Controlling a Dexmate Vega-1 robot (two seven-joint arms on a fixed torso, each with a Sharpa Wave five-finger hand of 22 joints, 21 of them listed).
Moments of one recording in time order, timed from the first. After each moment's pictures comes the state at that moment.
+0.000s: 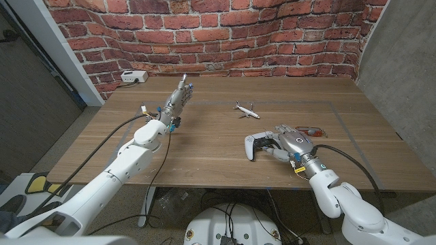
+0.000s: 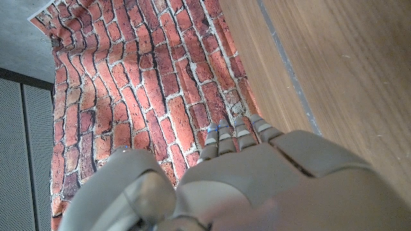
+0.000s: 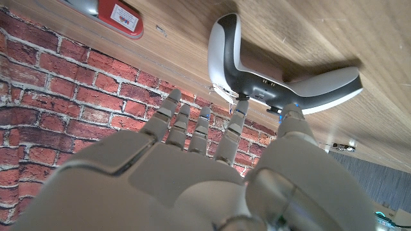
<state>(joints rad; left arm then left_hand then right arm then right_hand) 0.91 0.59 0.38 -1.57 -0.59 -0.17 0.08 0.34 0.04 -0.12 0.11 0.28 0.11 0.07 0.20 0.18 0.12 0.04 0.21 0.19 0.04 0.04 0.20 0.18 -0.03 0.07 0.21 0.18 -1.40 -0.99 -0.53 -2.22 -0.86 -0.56 -0.27 0.49 0.00 0.29 -0.16 0.24 0.65 -0.22 0.23 0.18 0.24 -0.04 0.25 0.18 0.16 0.03 0.20 0.19 0.26 0.06 0.24 0.19</state>
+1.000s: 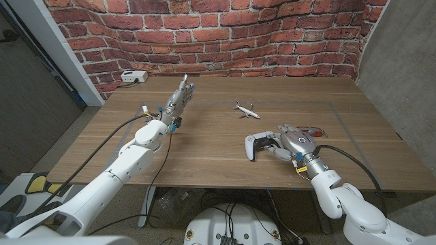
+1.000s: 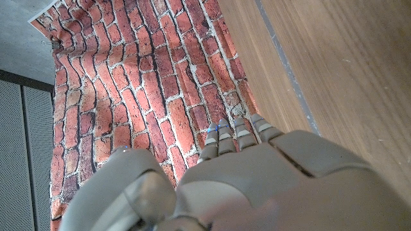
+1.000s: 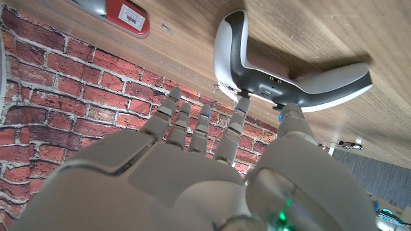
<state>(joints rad) 0.91 0.59 0.38 -1.58 -0.59 -0.16 0.08 0.34 0.04 -0.13 0.11 0.28 0.11 0.07 0.20 0.18 0.12 0.04 0.21 0.19 0.04 0.04 0.20 0.18 -0.03 0.07 0.21 0.18 -1.41 -1.00 -0.52 -2.22 -0.84 -0.57 -0.30 0.49 0.00 0.29 -0.15 0.24 0.66 -0.22 0.23 0.18 0.26 -0.04 0.25 0.18 0.18 0.02 0.20 0.19 0.27 0.06 0.24 0.19</state>
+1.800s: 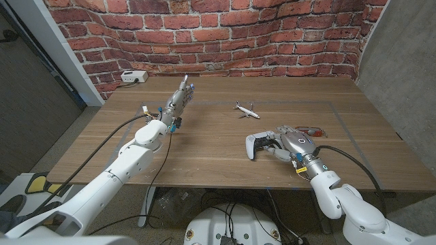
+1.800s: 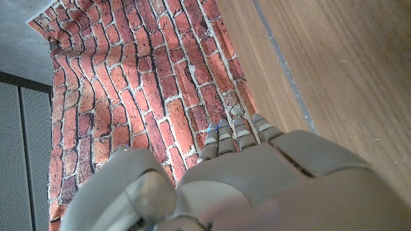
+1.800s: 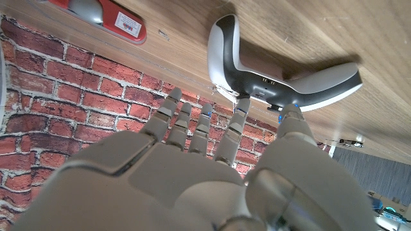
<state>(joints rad) 0.91 0.59 0.39 -1.58 -0.58 -0.15 0.08 0.35 0.05 -0.13 0.11 0.27 0.12 0.06 0.20 0.18 0.12 0.04 0.21 0.19 0.04 0.04 0.20 0.18 -0.03 0.08 0.21 0.18 -1.41 -1.00 -0.52 -2.22 -0.81 -0.58 -0.29 0.49 0.00 0.29 -0.15 0.23 0.70 -0.21 0.23 0.18 0.29 -0.04 0.26 0.18 0.20 0.02 0.20 0.19 0.28 0.05 0.24 0.19</state>
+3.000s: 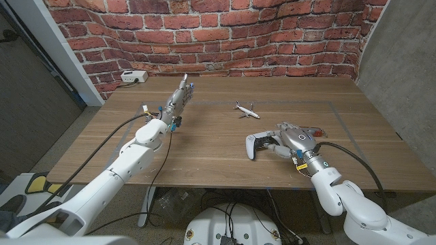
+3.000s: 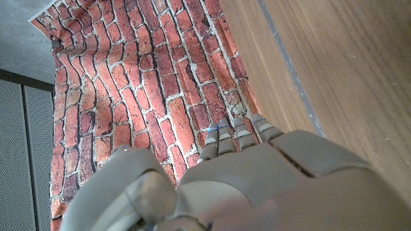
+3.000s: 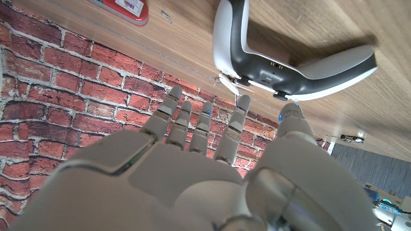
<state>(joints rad) 0.89 0.58 0.39 -1.55 -0.58 -0.17 0.07 0.35 0.05 -0.13 0.11 0.27 0.12 0.06 0.20 0.18 0.12 0.04 0.21 0.19 0.04 0.04 0.19 0.18 -0.03 0.09 0.21 0.18 -1.39 -1.01 -0.52 -2.24 -0.83 -0.60 -0.30 0.49 0.00 0.29 -0.14 0.23 0.64 -0.22 0.20 0.19 0.30 -0.04 0.26 0.18 0.20 0.02 0.20 0.19 0.28 0.06 0.24 0.19</state>
